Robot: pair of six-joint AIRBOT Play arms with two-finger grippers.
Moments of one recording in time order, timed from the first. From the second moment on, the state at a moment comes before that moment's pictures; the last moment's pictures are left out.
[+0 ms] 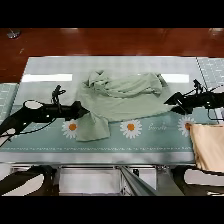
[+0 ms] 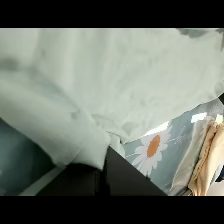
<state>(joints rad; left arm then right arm) -0.09 -1.23 0.59 0.41 -0.85 -1.18 -0.34 -1.48 0.92 -0.88 1.07 1.37</state>
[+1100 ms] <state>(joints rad) 0.11 -1.01 1.91 0.75 -1.14 -1.35 -0.19 -1.17 2.08 -0.86 1.22 1.37</state>
